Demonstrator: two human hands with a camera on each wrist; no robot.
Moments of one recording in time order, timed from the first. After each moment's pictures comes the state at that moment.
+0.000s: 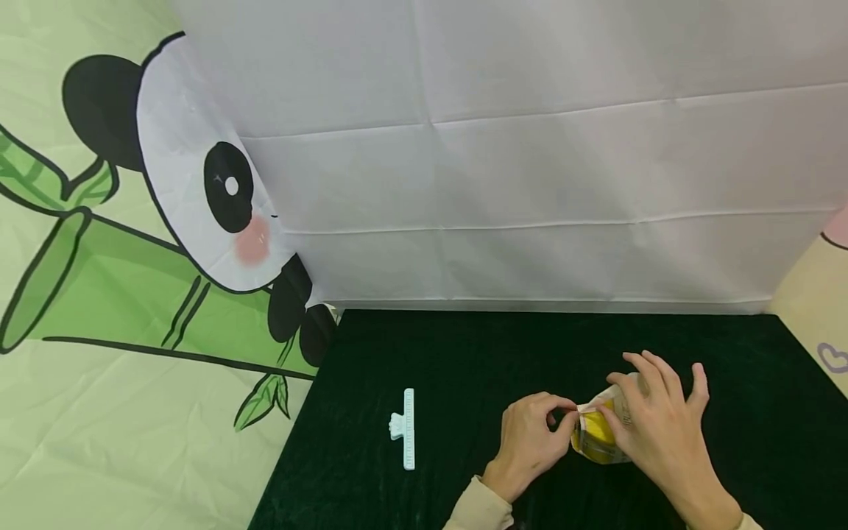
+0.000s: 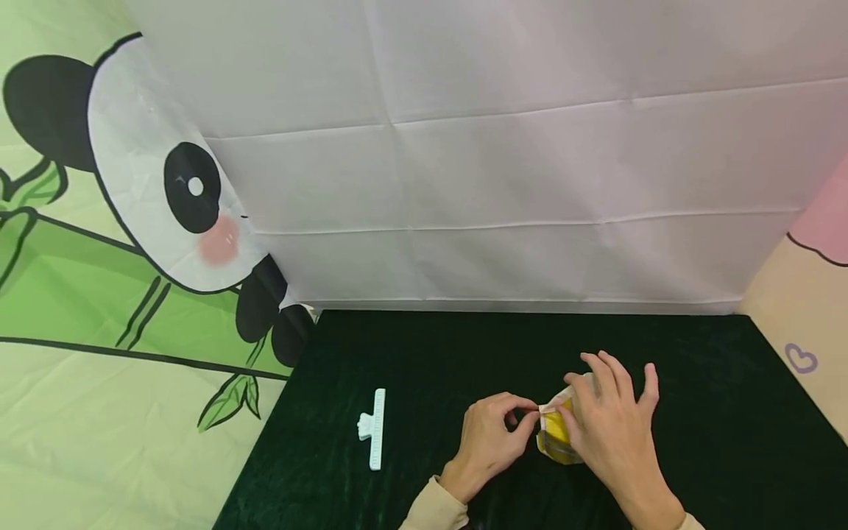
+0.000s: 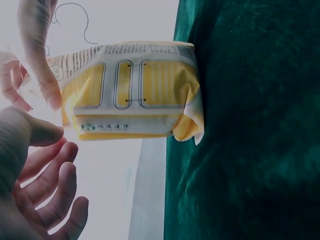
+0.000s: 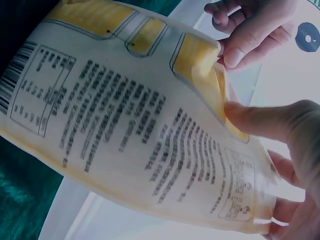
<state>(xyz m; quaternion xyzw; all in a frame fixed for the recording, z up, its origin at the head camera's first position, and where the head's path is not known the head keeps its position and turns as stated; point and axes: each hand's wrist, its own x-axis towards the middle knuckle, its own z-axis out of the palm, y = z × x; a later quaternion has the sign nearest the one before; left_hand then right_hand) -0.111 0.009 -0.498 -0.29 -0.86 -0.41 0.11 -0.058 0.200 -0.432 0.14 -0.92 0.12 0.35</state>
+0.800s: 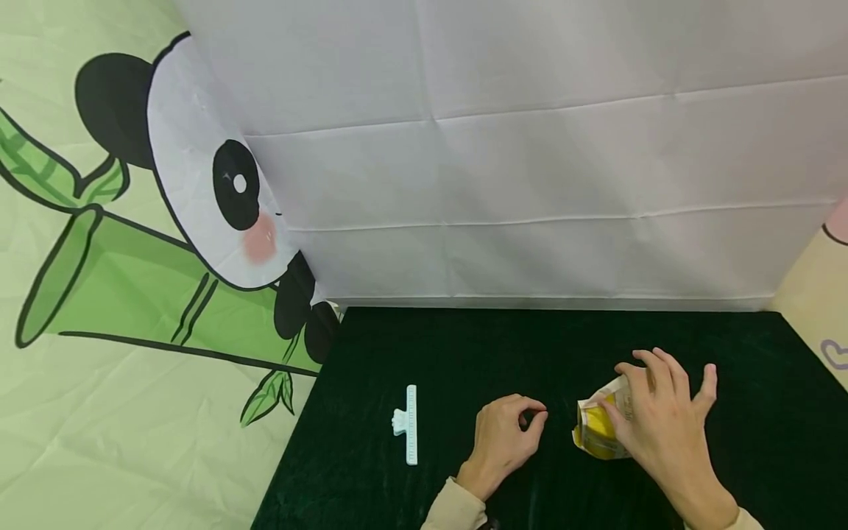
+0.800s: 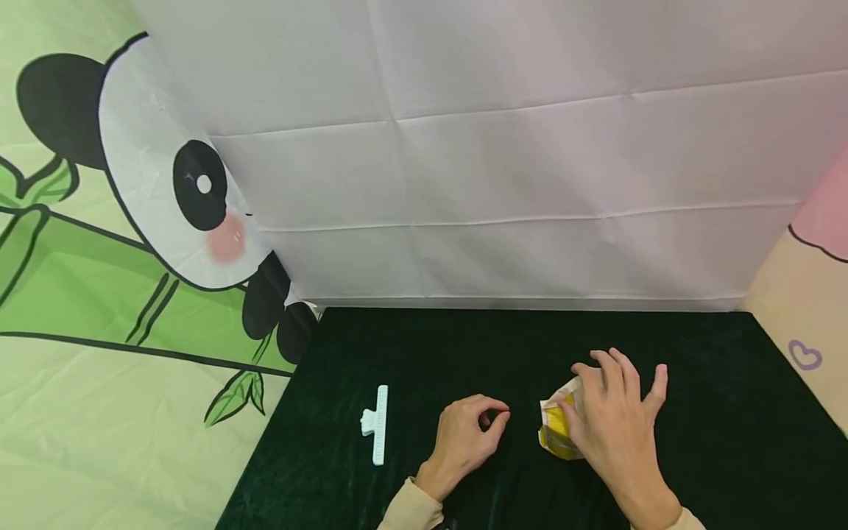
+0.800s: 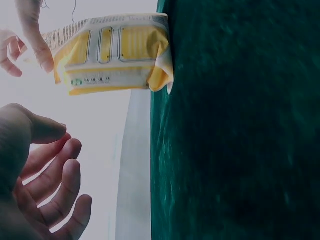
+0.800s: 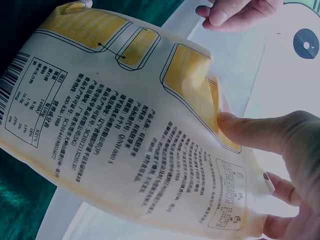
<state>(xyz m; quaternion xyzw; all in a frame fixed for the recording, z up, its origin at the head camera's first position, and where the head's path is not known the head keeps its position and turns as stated) -0.119 -0.034 -0.507 -0.25 -0.87 -0.41 0.08 -0.064 0.199 -0.426 0.11 -0.92 0.12 0.35</state>
